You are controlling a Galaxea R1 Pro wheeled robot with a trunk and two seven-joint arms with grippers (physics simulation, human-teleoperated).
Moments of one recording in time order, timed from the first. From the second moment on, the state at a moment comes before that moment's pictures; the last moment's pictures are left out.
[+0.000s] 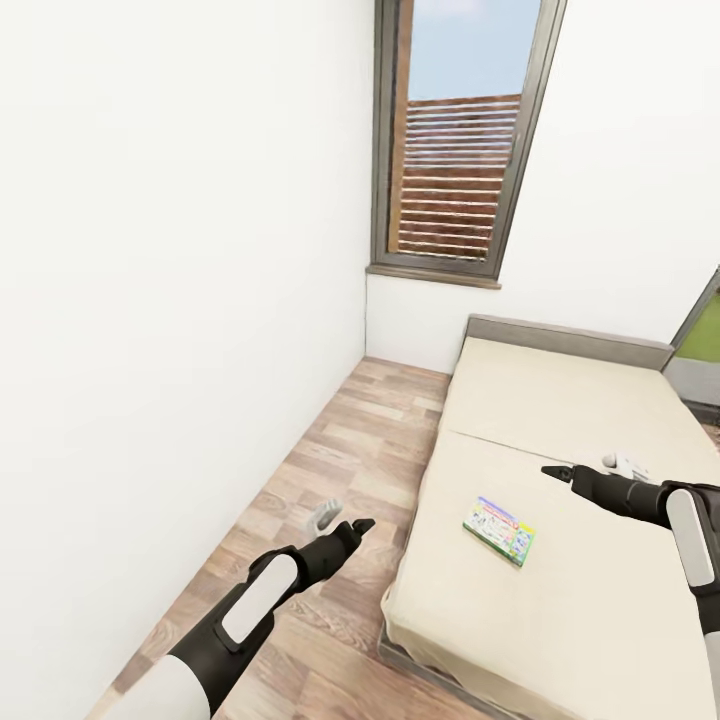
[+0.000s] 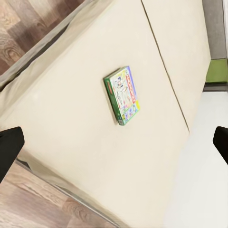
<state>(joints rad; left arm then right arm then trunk) -0.55 -0.04 -0.54 -0.90 1.33 0.32 0.18 -0.59 -0.32 -0.39 -1.24 -0.32 1.04 0.37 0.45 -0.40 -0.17</state>
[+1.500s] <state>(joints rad) -0.55 -0.02 -0.54 -0.90 1.34 0.32 0.17 -0.59 -0.32 -0.39 -1.24 -0.32 1.04 0.37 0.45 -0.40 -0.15</state>
